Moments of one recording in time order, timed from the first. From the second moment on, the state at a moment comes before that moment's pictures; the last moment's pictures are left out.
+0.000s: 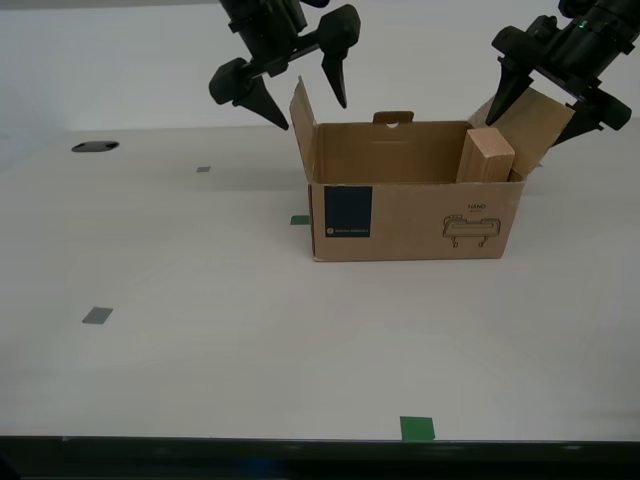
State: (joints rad) arm 0 0.00 2.01 1.45 -0.88 -0.54 0.03; arm 1 -0.55 2.08 1.69 -0.73 0.25 -0.43
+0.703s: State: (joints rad) arm 0 0.01 2.01 1.45 -0.87 -0.54 0.03; arm 1 -0.55 2.12 1.68 -0.67 0.22 -0.44
